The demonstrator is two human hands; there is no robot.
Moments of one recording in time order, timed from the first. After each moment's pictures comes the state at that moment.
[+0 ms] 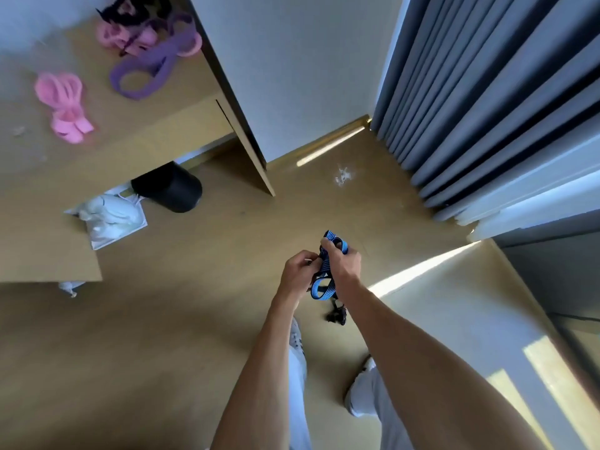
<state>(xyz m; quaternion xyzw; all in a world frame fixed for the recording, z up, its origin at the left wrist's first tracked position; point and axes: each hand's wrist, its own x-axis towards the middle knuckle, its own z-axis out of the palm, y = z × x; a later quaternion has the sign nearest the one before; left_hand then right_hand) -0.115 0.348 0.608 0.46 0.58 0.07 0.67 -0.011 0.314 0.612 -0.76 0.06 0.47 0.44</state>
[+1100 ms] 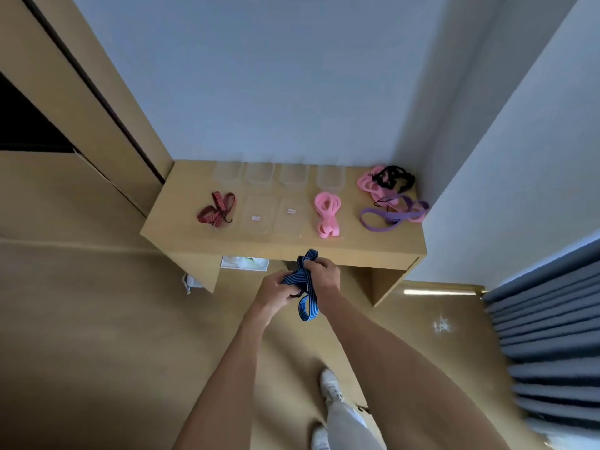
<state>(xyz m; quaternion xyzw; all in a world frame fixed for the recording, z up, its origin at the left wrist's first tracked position) -0.521 0.581 0.902 0.35 0.64 0.30 0.61 -0.394 0.606 0.913 -0.69 -0.24 0.57 0.37</state>
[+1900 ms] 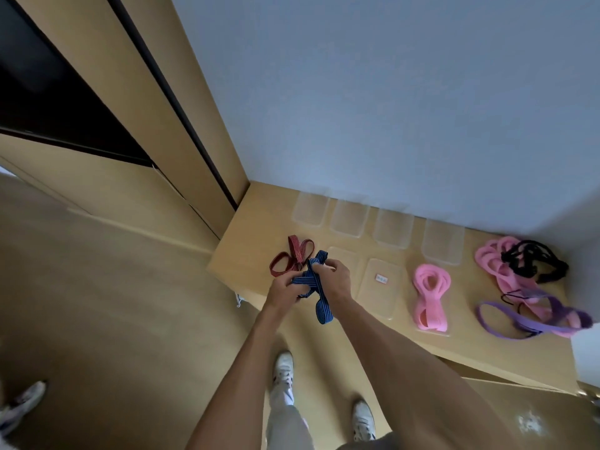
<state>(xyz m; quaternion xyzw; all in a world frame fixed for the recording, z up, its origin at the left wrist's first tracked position) -0.733 0.813 0.886 0.30 0.68 0.35 0.57 -0.614 0.868 0.880 -0.66 -0.33 0.61 0.29</state>
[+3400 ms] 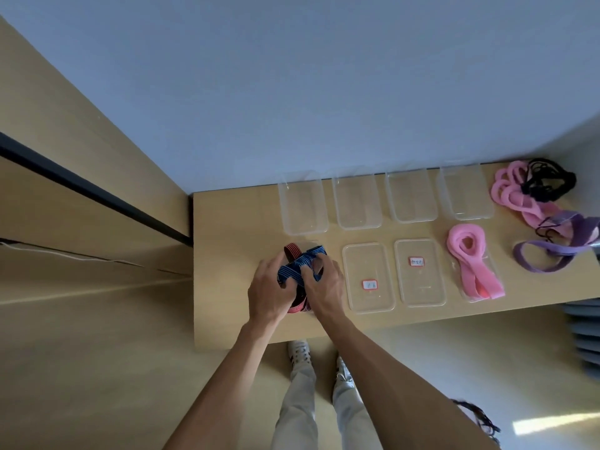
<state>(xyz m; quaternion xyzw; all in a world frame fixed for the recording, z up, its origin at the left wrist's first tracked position) -0.884 0.978 0.752 0.64 0.67 0.16 0.34 -0.767 0.965 0.776 -0.81 -0.35 0.39 0.25</state>
